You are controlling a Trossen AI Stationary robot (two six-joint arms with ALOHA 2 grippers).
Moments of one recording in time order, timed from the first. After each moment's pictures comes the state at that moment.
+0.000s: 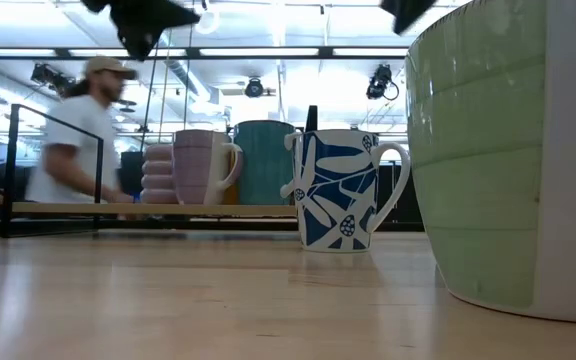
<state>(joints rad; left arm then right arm) -0.42 1.07 0.65 0.11 -0.39 -0.35 0.13 1.46 1.54 -1.16 0.02 0.01</state>
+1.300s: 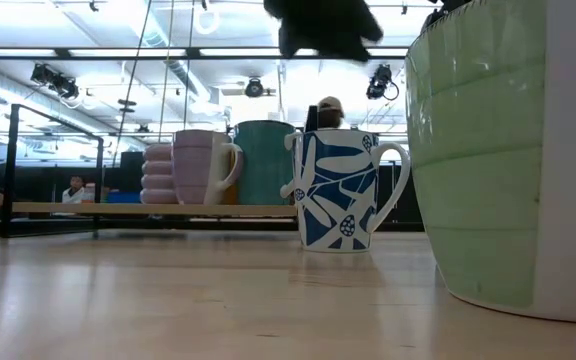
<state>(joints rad) -0.25 1.84 1.50 -0.36 -0.21 -0.17 -0.06 1.09 0.87 -0.80 0.03 0.06</state>
